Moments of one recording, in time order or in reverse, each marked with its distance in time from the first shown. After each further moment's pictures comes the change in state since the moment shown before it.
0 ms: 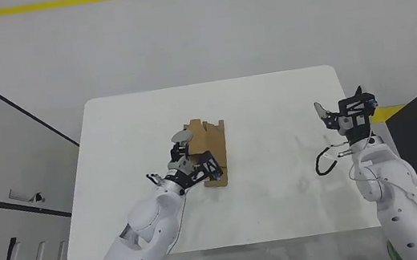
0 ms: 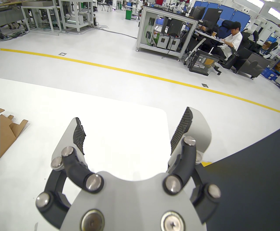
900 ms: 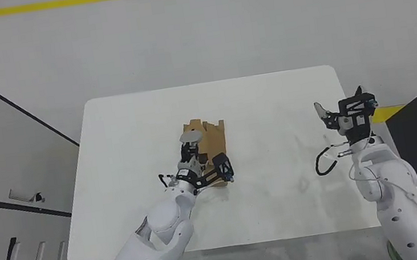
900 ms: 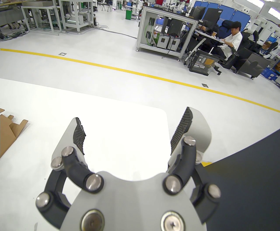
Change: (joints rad) left arm -0.046 -0.025 0.108 0.057 0.160 0.052 -0.105; right arm 0.000 0.000 0.000 0.000 0.000 0.000 0.000
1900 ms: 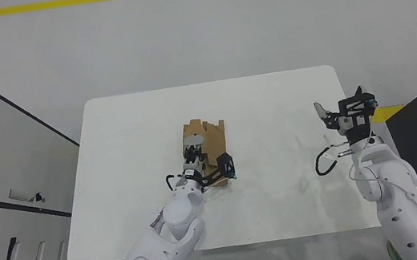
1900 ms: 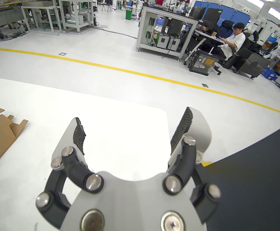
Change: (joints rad) left arm -0.081 -0.064 0.087 0.195 0.073 0.067 -0.139; right arm 0.000 0.000 0.000 0.000 0.000 0.000 0.000
